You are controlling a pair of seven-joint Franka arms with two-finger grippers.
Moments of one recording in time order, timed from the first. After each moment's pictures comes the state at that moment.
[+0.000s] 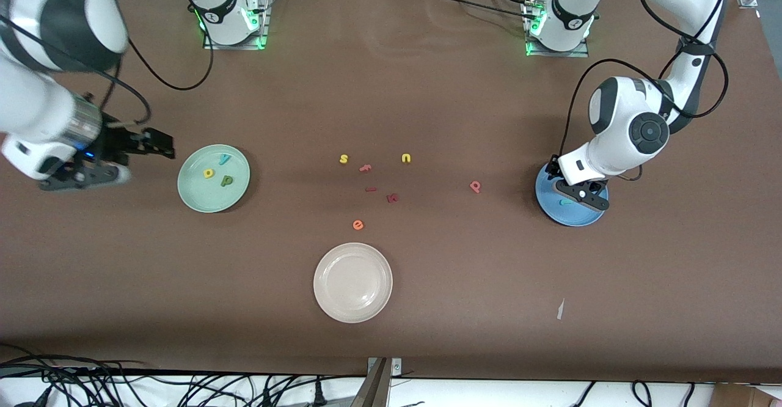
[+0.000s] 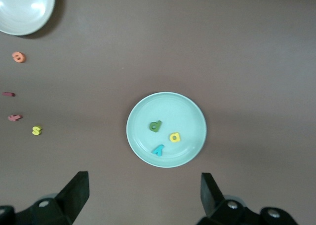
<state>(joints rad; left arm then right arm) -0.23 0.29 0.08 -2.16 -0.10 2.36 0.36 0.34 0.13 -0.29 -1.64 0.07 1.70 -0.11</state>
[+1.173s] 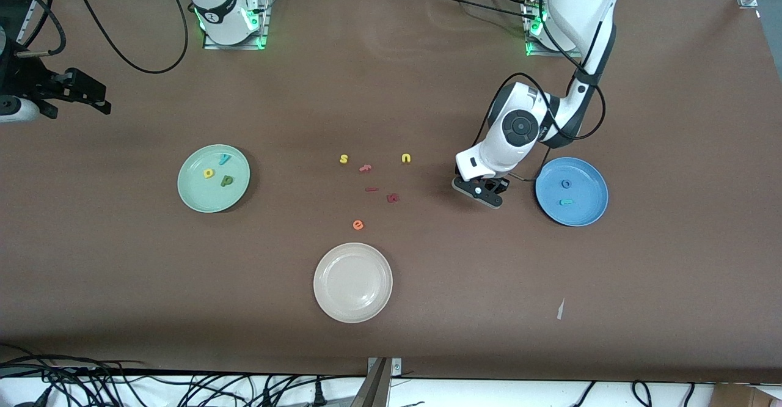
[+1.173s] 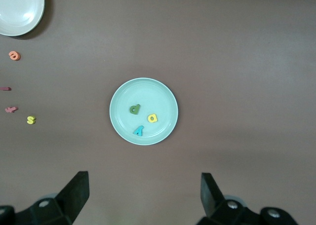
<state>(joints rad) -0.51 0.52 0.01 -2.03 -0.16 2.56 0.09 0.09 -0.04 -0.11 -1.67 0.01 1.62 -0.11</state>
